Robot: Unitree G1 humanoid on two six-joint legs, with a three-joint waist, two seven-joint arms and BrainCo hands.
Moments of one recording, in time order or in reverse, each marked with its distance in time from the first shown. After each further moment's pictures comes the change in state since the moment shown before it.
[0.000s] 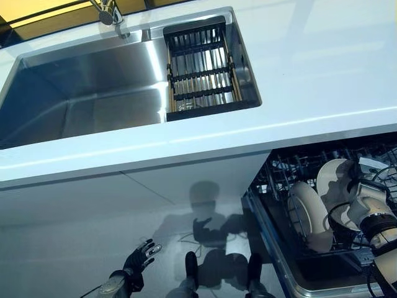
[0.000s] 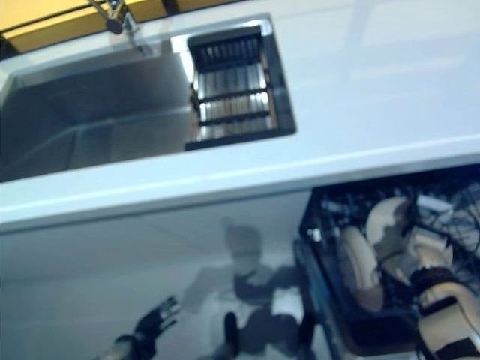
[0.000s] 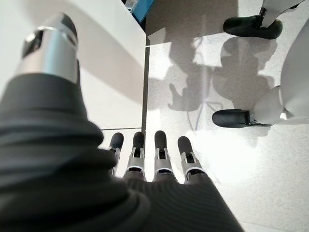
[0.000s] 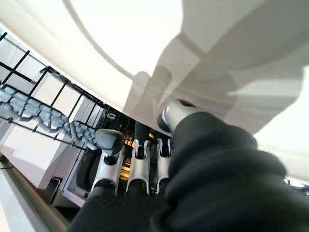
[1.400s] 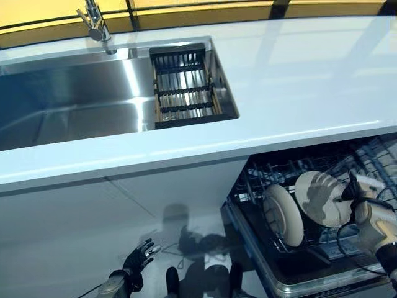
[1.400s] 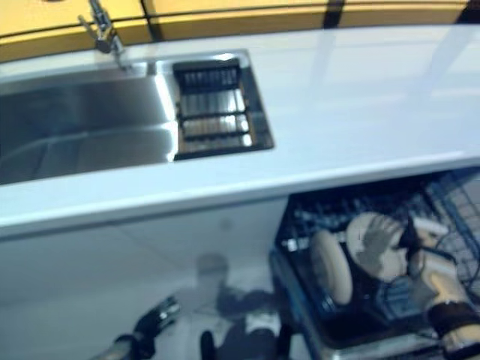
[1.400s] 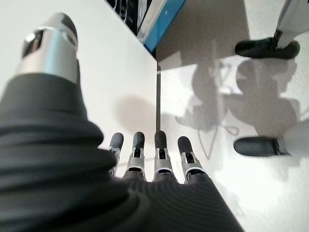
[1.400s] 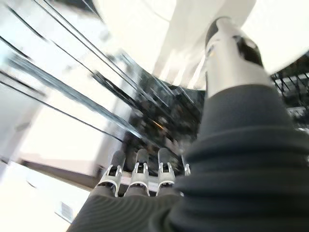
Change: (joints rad) left arm 0.042 -0.010 0.028 0.006 0.054 0.001 0.007; right arm 0.412 -0.018 -0.214 -0.396 -0.023 -0.085 0.221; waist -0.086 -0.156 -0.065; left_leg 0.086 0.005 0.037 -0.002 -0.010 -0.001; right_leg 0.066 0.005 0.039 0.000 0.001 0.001
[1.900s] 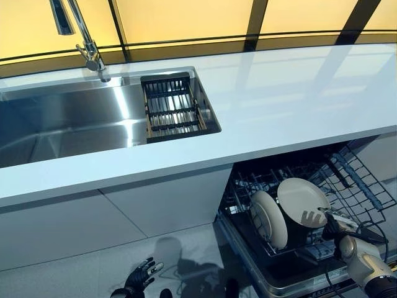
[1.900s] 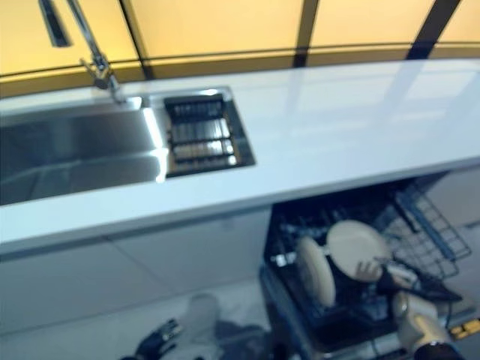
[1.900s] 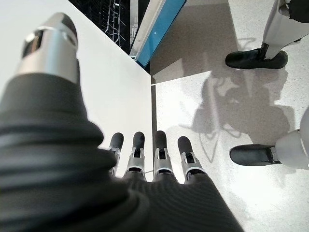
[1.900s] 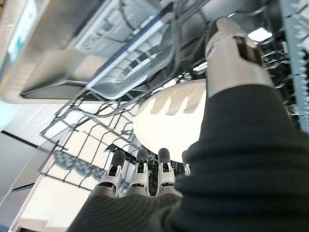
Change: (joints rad) left arm 0.059 -0.054 0.022 0.026 0.060 0.000 0.005; right arm 0.140 0.121 -0.016 -0.015 -0.034 -0.054 0.115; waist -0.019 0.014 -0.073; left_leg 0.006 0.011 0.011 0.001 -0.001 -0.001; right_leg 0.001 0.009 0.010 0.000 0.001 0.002
